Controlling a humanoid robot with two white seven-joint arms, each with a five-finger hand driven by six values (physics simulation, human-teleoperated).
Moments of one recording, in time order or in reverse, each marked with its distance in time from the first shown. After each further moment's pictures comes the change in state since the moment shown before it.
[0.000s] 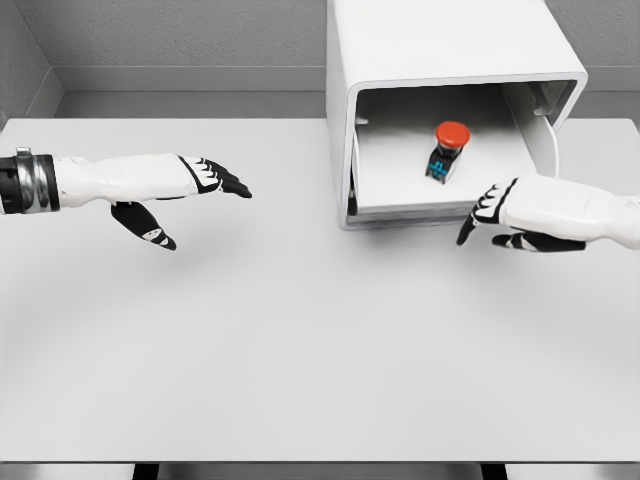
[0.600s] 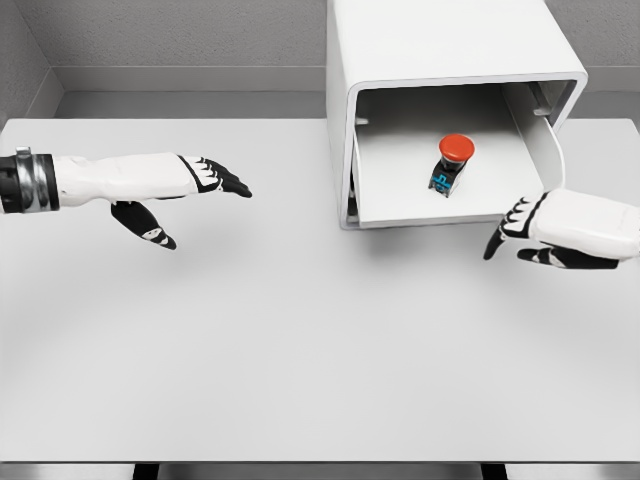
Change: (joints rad) left arm -0.002 0.000 0.000 -0.001 -0.001 0.000 0.000; right arm 0.183 -0.062 -0.156 -0.064 -0.043 0.001 -0.001
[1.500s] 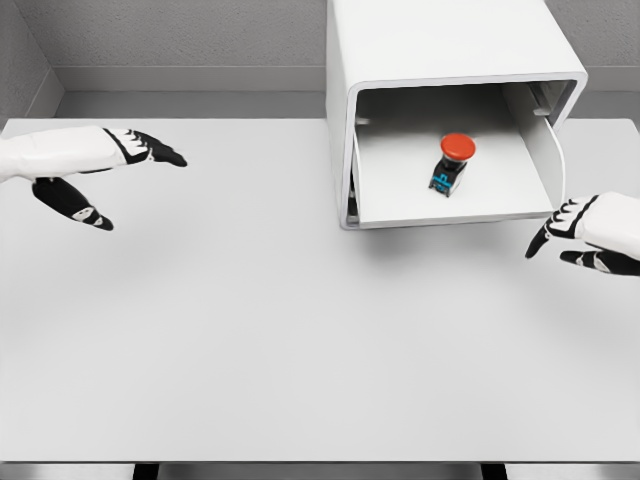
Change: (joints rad) left arm -0.005 0.178 0.035 -0.012 0.116 0.000 0.000; right arm 0.192 -0.025 -0.226 0.000 0.001 -0.002 0.001
